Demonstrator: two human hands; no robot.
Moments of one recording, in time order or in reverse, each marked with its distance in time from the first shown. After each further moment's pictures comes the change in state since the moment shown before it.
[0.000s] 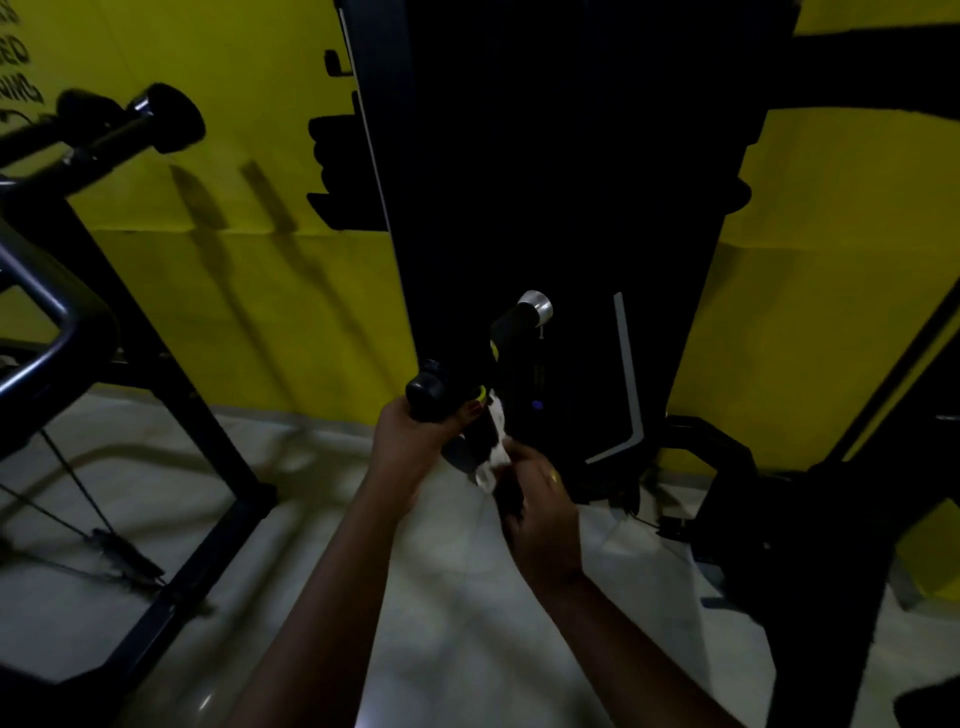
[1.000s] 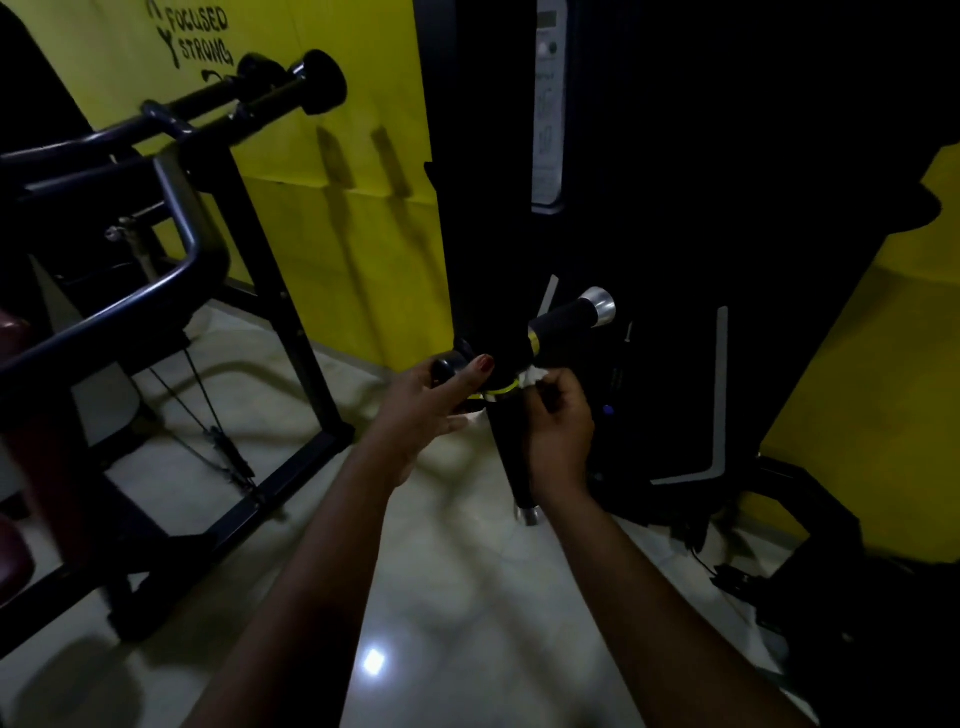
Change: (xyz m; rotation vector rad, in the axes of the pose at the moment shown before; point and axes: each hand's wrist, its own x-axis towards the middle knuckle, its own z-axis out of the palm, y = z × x) left_hand -0.025 0.040 0.001 0.003 0.023 -0.114; right_hand 0.088 -0.023 0.007 0.635 -0.099 0.584
